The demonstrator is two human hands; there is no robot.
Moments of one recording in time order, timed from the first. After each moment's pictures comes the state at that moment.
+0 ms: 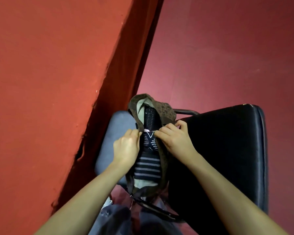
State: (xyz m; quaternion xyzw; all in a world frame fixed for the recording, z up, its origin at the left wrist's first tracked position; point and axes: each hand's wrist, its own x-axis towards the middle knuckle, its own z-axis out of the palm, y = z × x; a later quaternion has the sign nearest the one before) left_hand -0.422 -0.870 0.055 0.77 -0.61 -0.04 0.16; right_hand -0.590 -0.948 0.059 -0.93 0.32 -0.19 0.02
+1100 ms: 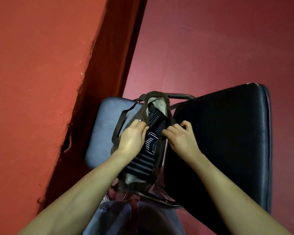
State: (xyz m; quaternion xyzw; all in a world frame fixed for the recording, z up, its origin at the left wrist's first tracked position) left_hand -0.445 -0.872 0.012 0.73 -0.62 -0.22 0.21; right_hand -0.628 -0.918 0.011 -0.92 0.39 -0.08 0.03
